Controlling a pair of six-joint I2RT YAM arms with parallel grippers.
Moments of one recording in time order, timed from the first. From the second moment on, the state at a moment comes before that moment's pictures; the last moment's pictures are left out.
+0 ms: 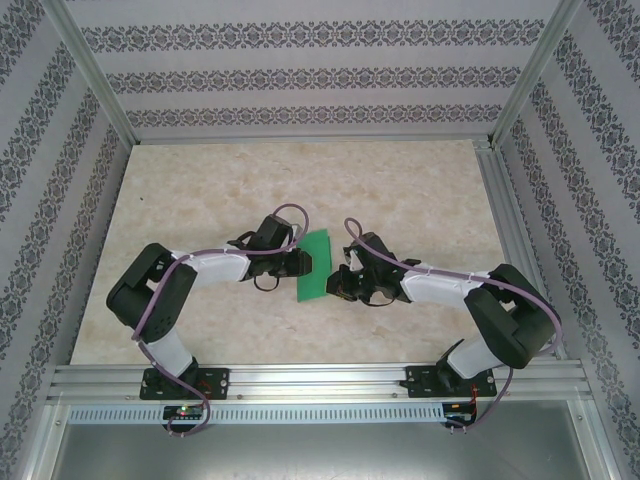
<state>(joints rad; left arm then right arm) -0.61 1.71 0.84 -0.06 0.33 -0.64 0.68 1.49 0.62 -0.03 -0.47 0.92</state>
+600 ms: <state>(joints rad) -0.61 1.72 0.90 -0.05 0.33 -0.64 0.67 1.46 0.62 -0.26 -0.44 0.86</state>
